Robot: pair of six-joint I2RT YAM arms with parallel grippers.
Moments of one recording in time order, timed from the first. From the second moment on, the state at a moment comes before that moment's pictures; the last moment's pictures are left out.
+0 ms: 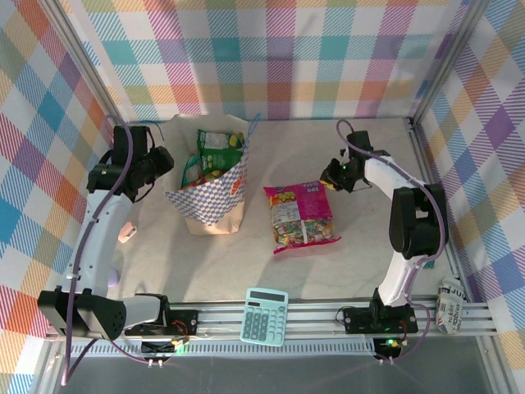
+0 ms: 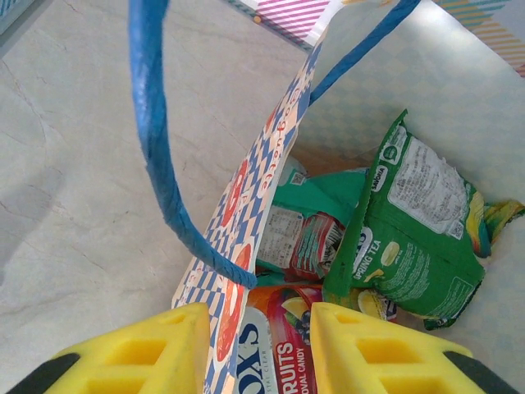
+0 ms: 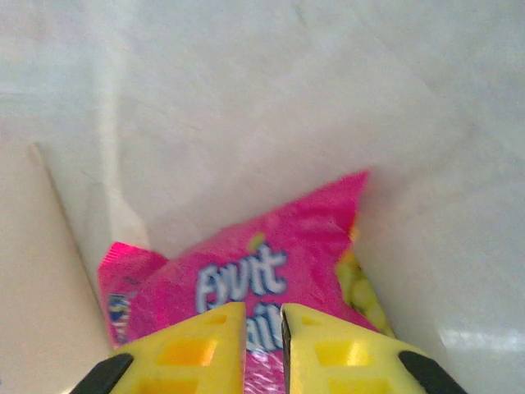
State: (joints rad) left arm -0.08 1.25 1.39 -0.87 -0.09 -0.57; right arm 0.14 1.86 1.38 -0.61 -0.42 0.58
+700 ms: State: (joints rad) left arm -0.08 1.22 1.40 -0.90 -0.10 -0.55; right arm 0.14 1.56 1.05 -0.63 -0.47 0.38
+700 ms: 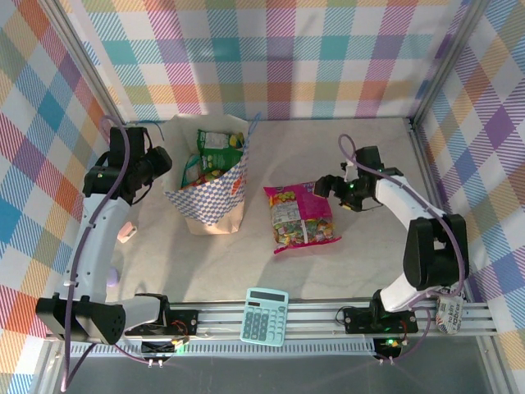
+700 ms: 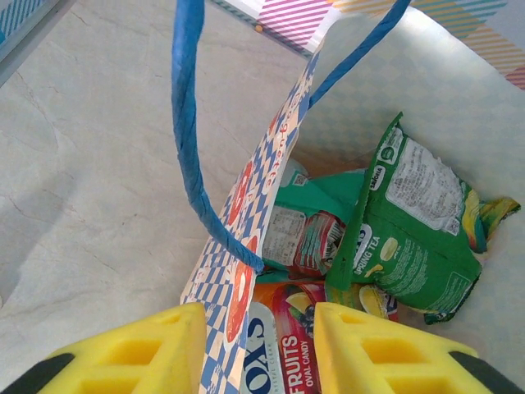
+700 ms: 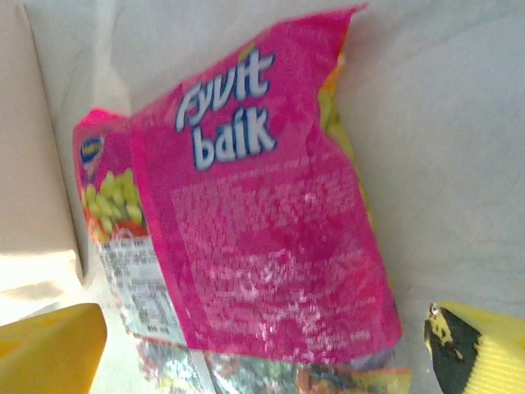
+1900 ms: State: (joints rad) left arm -0.09 1.20 1.40 -0.91 -0.10 -0.55; right arm 0.29 1.85 1.16 -0.58 -0.40 0.29
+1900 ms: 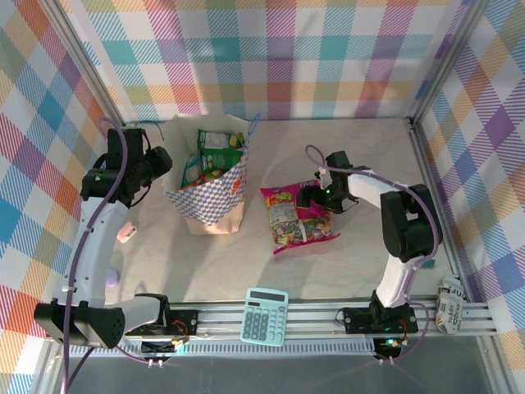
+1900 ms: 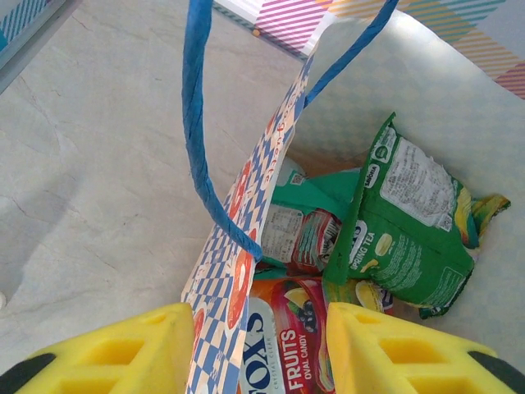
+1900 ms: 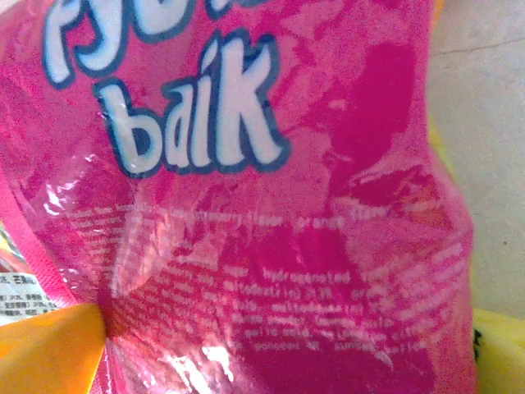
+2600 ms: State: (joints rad) left arm -0.09 1.17 1.40 -0.93 -0.12 -0.55; right arm 0.33 1.87 1.24 -0.66 -0.41 0.33
